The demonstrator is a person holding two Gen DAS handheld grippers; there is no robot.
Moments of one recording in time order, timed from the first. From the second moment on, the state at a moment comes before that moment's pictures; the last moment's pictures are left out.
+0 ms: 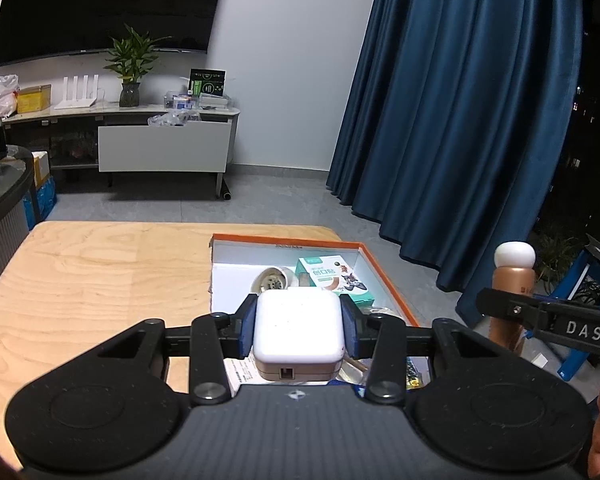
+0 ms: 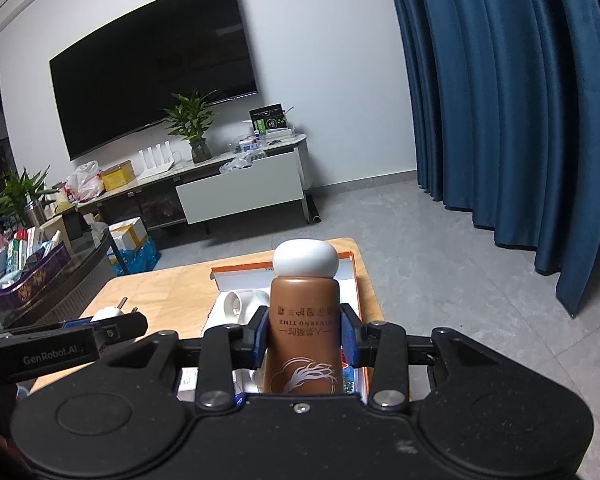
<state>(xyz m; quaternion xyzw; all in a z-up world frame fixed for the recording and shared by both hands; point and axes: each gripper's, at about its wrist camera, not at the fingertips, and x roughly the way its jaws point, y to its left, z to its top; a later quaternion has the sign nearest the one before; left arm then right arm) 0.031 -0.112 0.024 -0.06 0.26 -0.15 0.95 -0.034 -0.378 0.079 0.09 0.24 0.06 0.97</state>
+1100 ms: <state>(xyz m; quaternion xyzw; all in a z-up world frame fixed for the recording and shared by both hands) 0.029 -0.118 0.008 -0.04 0.29 -0.12 0.95 -0.011 -0.360 0.059 0.06 0.26 0.06 0.96</state>
